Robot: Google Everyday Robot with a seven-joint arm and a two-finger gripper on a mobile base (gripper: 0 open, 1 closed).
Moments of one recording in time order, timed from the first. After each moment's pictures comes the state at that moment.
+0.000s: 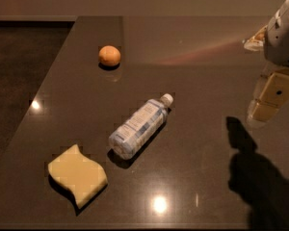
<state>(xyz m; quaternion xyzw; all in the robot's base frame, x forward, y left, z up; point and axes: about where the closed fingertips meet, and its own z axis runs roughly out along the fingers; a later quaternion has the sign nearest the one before) 0.438 -0.217 0.976 -0.60 0.78 -0.03 0.16</state>
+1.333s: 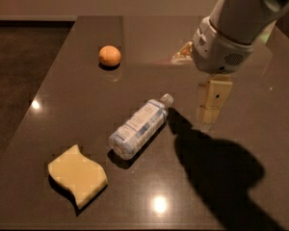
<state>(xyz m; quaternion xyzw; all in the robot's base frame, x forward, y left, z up) 0.460 -0.110 0.936 -0.75 0.64 0.06 0.15</state>
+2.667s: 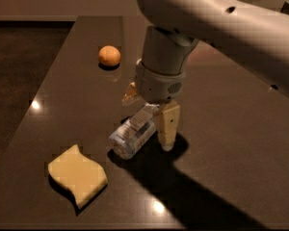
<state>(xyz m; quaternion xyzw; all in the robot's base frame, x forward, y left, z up) 0.443 -0.023 0.864 -0.88 0.47 0.09 0.06</state>
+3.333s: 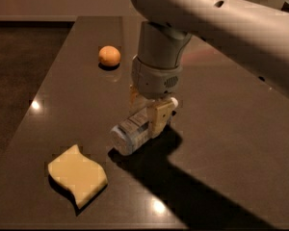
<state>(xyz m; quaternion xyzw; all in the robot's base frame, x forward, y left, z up) 0.451 -0.020 0.867 -0.88 0.46 0.09 0.05</state>
